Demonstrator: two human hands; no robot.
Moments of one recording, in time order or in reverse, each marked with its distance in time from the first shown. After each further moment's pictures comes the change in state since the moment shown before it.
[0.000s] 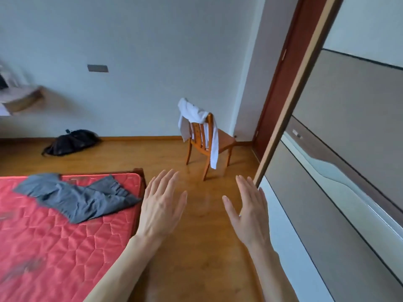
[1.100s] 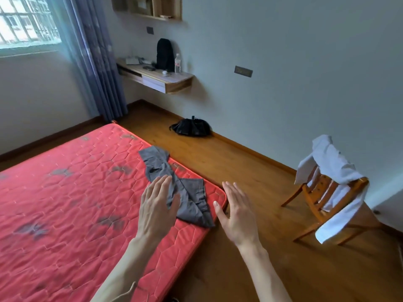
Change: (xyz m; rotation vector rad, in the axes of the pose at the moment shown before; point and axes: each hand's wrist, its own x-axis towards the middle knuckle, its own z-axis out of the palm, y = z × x) left_hand 0.067 -0.298 -0.020 0.265 0.295 -0.726; right_hand 0.222 -0.196 0.338 0.306 -0.548 -0.590
